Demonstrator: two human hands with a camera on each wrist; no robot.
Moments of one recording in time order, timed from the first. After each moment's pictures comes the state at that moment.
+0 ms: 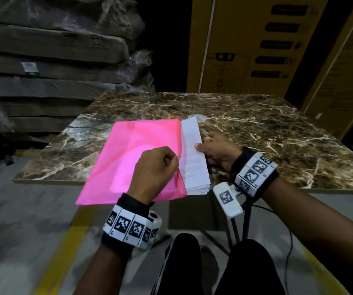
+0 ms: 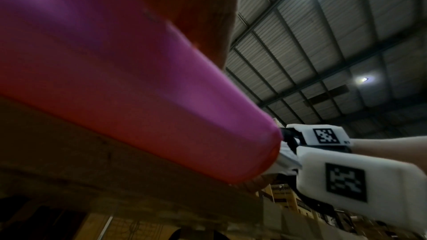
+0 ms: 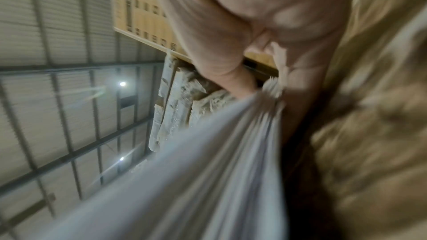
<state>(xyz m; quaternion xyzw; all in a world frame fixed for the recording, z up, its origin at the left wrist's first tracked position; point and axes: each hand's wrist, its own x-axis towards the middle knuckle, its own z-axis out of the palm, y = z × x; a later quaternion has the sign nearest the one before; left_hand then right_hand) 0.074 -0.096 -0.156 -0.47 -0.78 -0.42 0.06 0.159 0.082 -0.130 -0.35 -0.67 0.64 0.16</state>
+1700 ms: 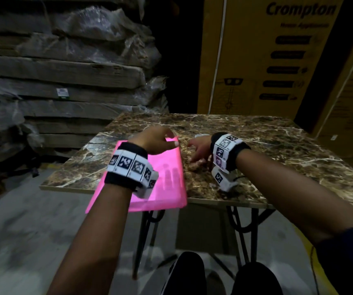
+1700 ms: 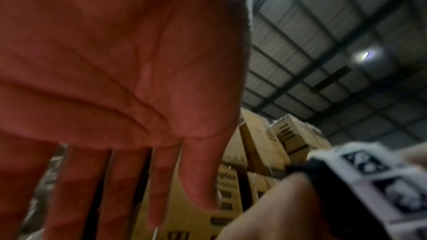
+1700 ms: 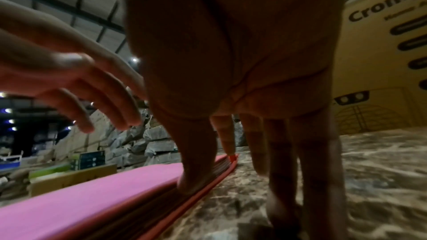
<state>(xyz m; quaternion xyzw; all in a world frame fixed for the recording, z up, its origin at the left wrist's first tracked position) 0.022 -0.065 -0.050 -0.48 -0.86 -0.17 -0.06 0.094 0.114 -0.083 -0.20 -0.96 0.16 -0.13</state>
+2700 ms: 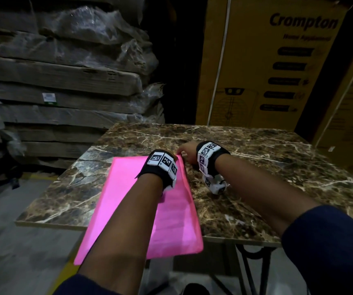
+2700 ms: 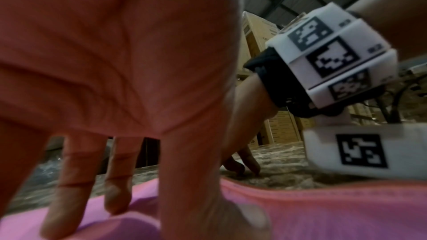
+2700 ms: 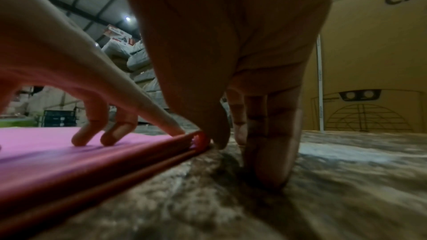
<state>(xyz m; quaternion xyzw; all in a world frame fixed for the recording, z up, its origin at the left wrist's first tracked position) -0.028 -0.014 -0.088 -0.52 -0.85 0.13 0.04 -0.030 0.169 -0.115 -0.15 -0.98 -0.04 -0.09</state>
